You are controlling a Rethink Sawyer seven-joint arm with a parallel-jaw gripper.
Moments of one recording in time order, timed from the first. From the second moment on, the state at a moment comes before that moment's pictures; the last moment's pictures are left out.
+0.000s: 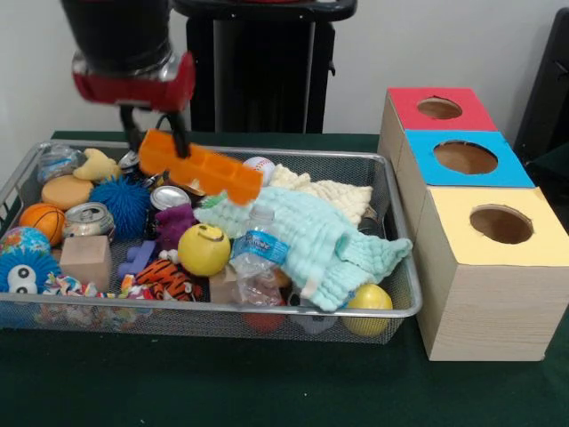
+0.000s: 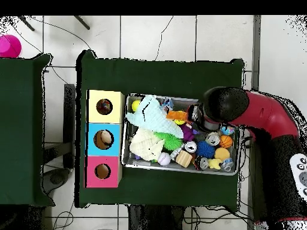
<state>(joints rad) -0.64 -0.65 0.33 1.37 -0.29 1.11 1.72</state>
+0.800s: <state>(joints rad) -0.47 -0.85 0.28 1.49 -0.09 1.26 1.73</state>
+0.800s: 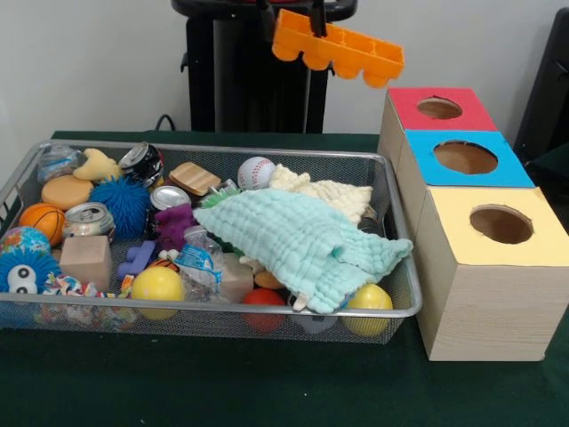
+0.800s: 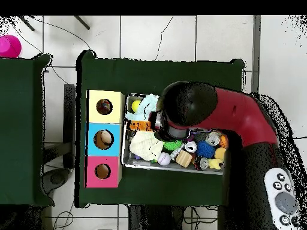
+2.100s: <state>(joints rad) -0.41 -0.75 0.13 1.49 -0.17 1.07 1.73</state>
